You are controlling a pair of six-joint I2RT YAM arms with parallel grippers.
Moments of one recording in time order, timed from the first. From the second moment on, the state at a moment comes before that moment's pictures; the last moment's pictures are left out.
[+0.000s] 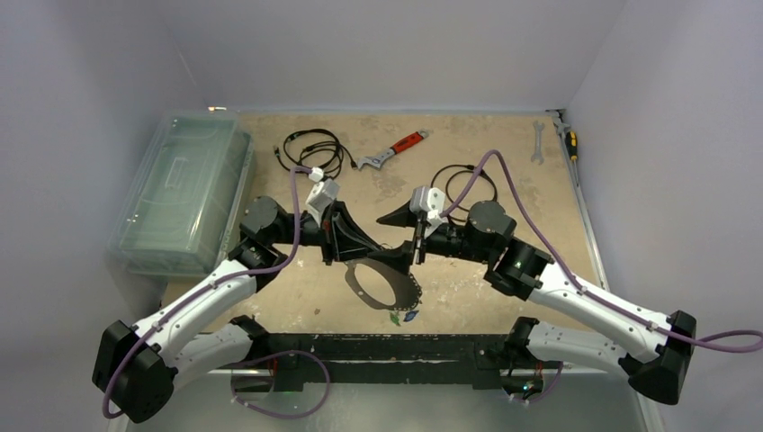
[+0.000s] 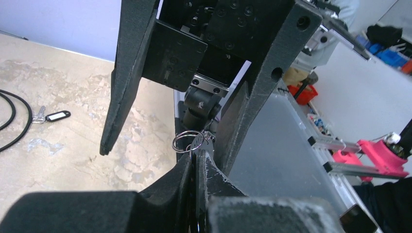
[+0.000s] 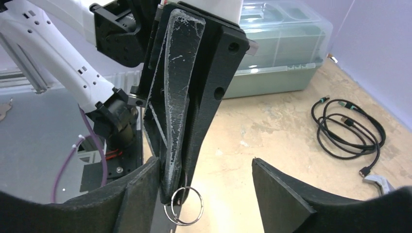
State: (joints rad) left arm -0.60 0.99 0.65 0.57 1.08 -0.58; right arm 0.95 0.96 0.87 0.06 -0.37 -0.03
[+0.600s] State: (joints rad) left arm -0.60 0.94 0.65 0.41 1.05 -0.59; right arm 0.77 0.86 0.90 -0.06 -0.63 -0.03
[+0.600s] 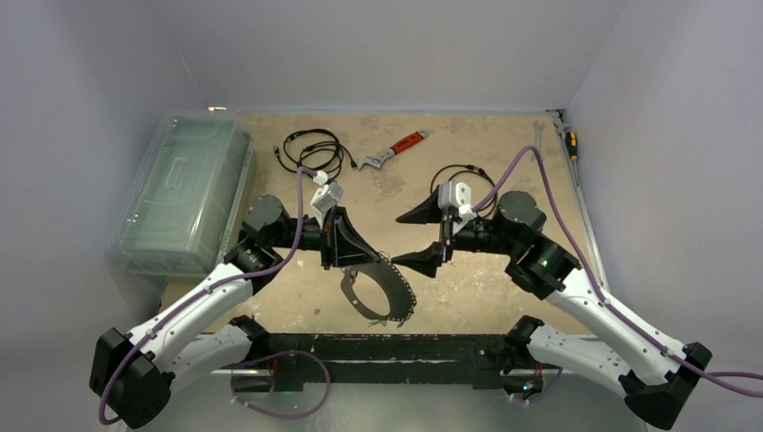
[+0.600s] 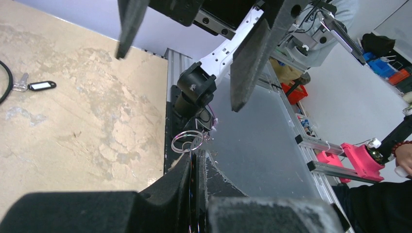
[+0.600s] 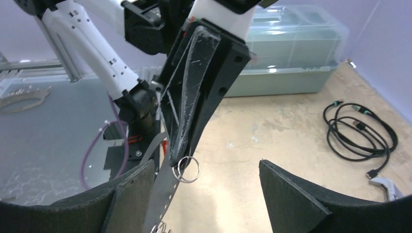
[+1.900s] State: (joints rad) left arm -0.60 0.94 0.69 0.28 1.03 -0.57; right arm 0.77 0.96 0.90 -0.10 -0.82 -0.07
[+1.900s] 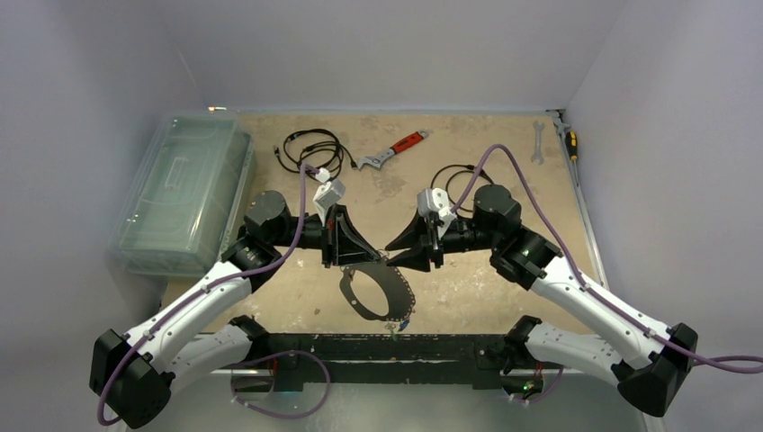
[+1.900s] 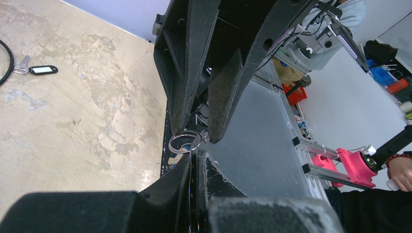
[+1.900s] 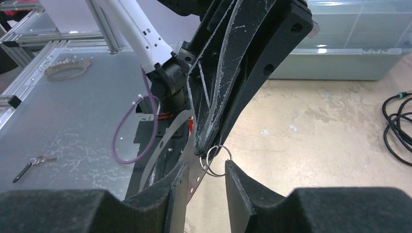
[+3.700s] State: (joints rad) left arm -0.60 1.01 0.73 0.04 0.96 -0.38; right arm 0.77 1.03 0.95 -0.24 -0.70 -0.08
